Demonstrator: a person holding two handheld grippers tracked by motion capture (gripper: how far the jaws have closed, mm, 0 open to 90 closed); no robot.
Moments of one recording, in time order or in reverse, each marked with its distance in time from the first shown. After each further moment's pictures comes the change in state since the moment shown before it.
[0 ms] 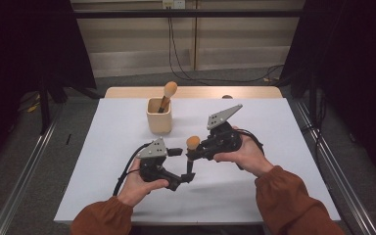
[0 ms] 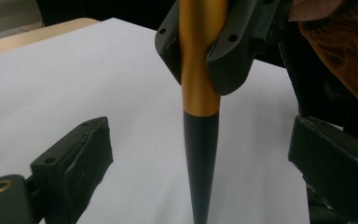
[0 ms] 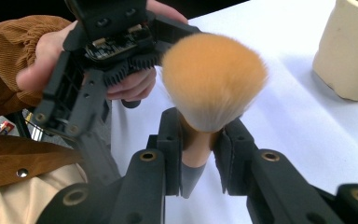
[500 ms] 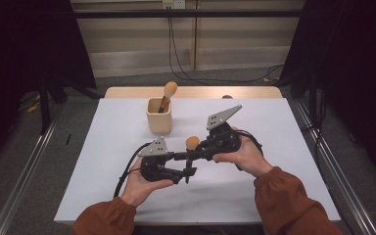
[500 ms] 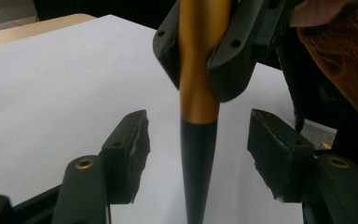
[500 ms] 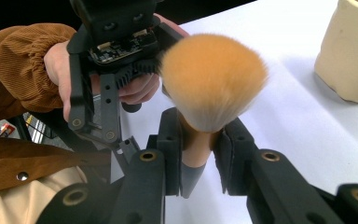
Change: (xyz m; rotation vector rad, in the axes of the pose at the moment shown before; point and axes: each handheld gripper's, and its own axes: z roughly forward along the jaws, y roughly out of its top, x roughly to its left) left arm 0.000 0.002 0.003 -0.009 -0.032 -0.046; right arm 0.000 -0.001 0.002 -0.010 -0.004 0.001
